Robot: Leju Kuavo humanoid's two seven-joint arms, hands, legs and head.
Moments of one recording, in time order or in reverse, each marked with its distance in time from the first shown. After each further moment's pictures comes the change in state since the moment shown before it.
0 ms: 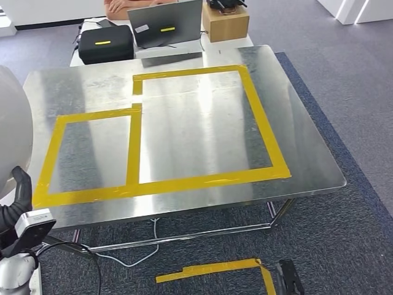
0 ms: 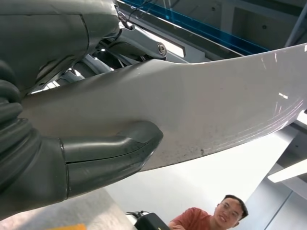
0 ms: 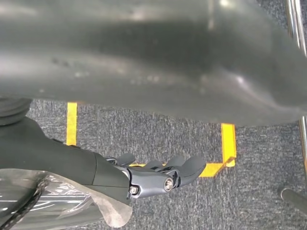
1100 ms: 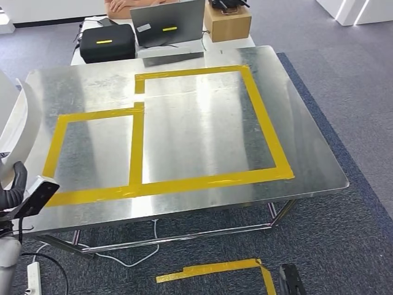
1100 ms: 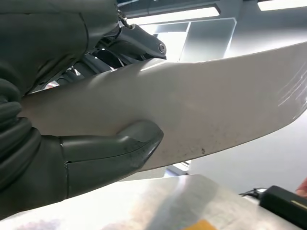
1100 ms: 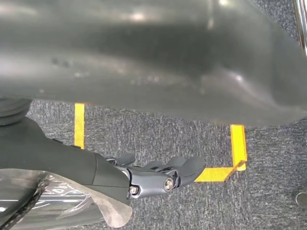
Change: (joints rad) left arm -0.114 0.144 0.097 0.253 -0.290 -0.148 0.331; right arm 0.016 -0.020 -0.003 0.008 -0.030 0.026 0.007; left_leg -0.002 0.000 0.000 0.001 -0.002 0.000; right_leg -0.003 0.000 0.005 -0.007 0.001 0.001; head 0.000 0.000
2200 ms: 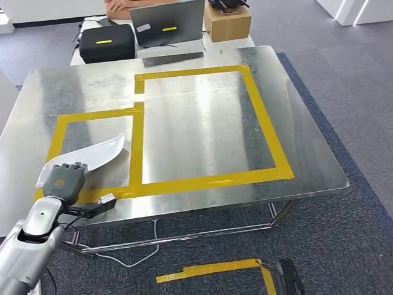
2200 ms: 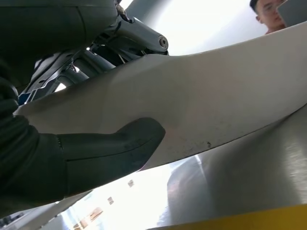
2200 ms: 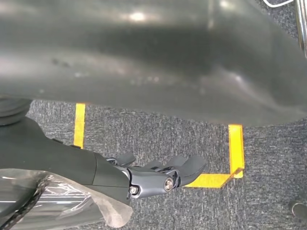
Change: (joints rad) left arm -0.233 0.064 -0.390 0.456 -0.677 -0.177 0.199; right arm -0.027 -0.006 0.001 0.000 0.053 0.032 0.038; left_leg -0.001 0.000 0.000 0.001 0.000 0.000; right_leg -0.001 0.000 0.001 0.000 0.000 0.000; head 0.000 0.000
